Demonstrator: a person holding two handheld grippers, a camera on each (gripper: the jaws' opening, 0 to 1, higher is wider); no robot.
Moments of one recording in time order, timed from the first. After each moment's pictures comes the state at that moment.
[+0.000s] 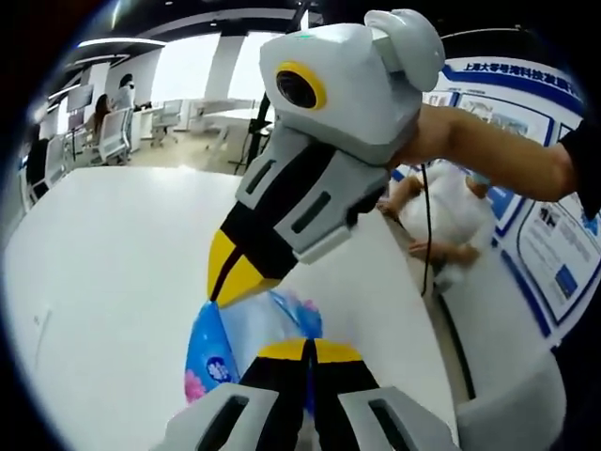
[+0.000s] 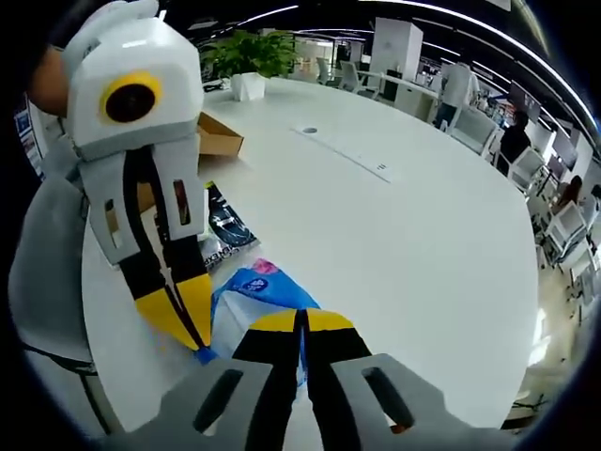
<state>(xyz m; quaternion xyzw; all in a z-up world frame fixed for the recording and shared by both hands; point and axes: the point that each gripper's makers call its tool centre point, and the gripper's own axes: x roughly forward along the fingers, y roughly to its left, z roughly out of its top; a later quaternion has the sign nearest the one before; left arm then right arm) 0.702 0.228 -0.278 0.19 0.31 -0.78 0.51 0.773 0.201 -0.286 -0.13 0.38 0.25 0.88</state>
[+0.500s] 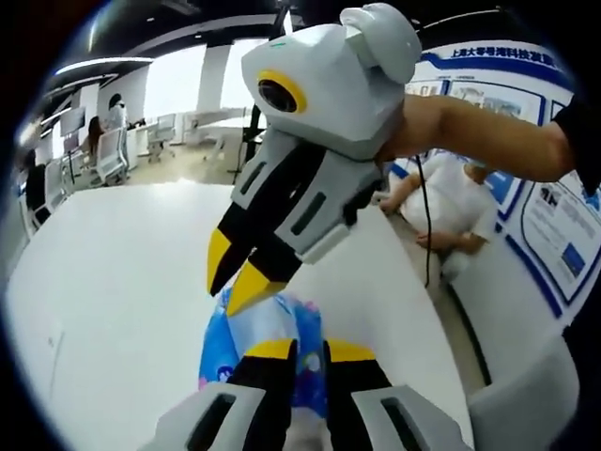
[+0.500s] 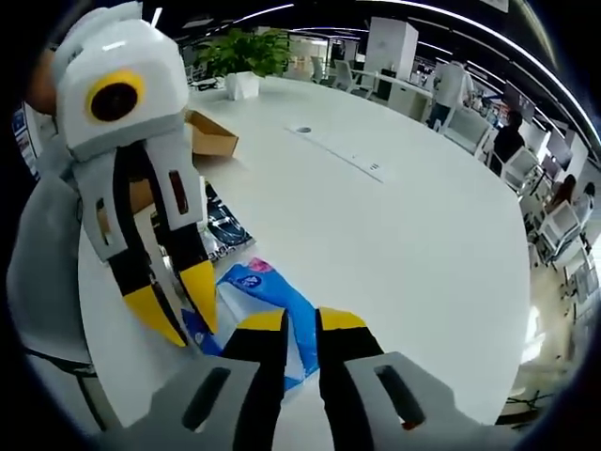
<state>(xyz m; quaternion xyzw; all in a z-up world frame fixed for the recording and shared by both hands) 0.703 0.231 -0.271 0.22 0.26 -0.78 0.52 0.768 0.195 -0.279 -0.14 0.39 0.23 0.88</state>
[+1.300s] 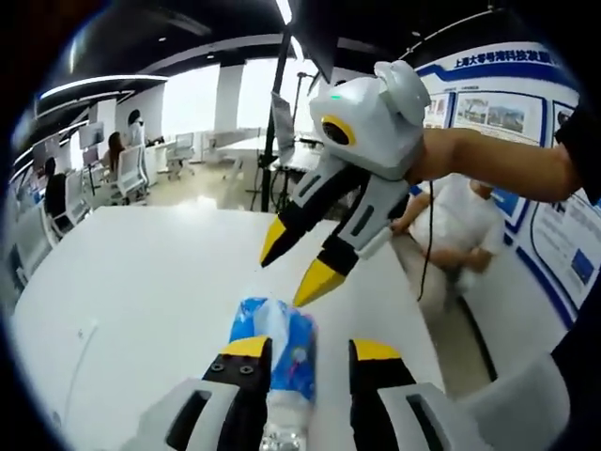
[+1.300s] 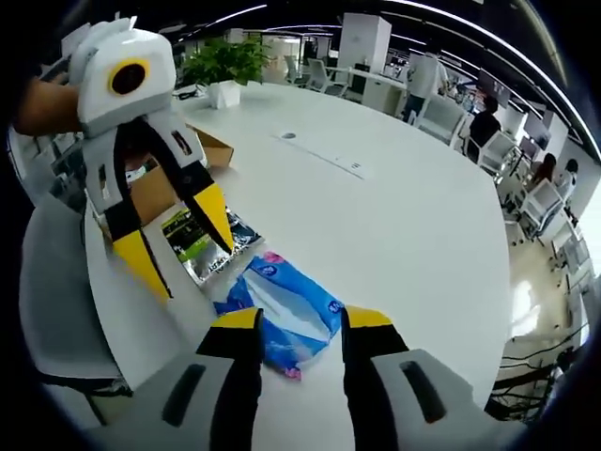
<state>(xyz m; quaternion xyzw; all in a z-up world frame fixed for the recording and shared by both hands) 0.704 0.271 -0.215 0.19 0.23 -0.76 0.57 0.721 0.201 -0.233 -0.11 0.39 0.17 0.90</state>
